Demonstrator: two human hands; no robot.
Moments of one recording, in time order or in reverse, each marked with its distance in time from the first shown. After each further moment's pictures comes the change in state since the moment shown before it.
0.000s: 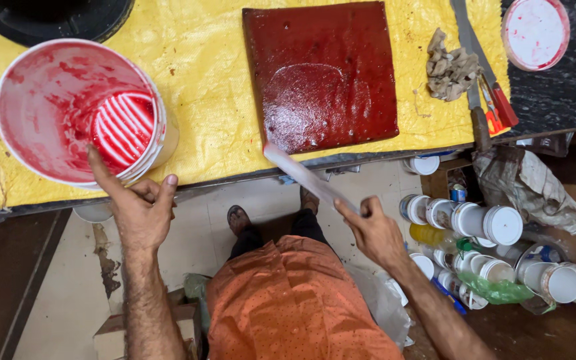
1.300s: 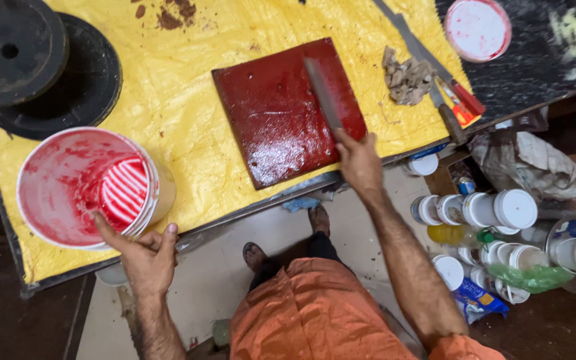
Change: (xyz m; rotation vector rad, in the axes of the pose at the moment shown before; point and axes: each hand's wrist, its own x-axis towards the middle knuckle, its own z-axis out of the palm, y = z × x) left_hand 0.003 0.002 -0.002 0.049 -0.015 -0.096; right_hand 0.137 0.021 -0.028 0.328 0.442 0.386
